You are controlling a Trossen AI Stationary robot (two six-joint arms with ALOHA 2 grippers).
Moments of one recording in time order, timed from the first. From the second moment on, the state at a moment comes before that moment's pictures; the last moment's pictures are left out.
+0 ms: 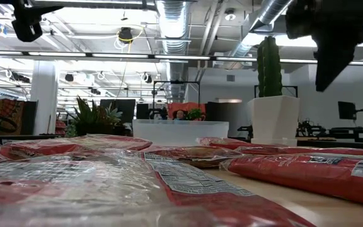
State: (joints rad) left arm -0.59 0.01 0.43 -0.17 -0.76 -0.68; right arm 0.32 1.27 0.93 -0.96 0.22 0.89
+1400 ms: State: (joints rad) left arm -0.59 0.01 0.43 -0.33 -0.84 -0.77; right arm 0.11 1.54 0.73 -0.50 -0.06 0.45
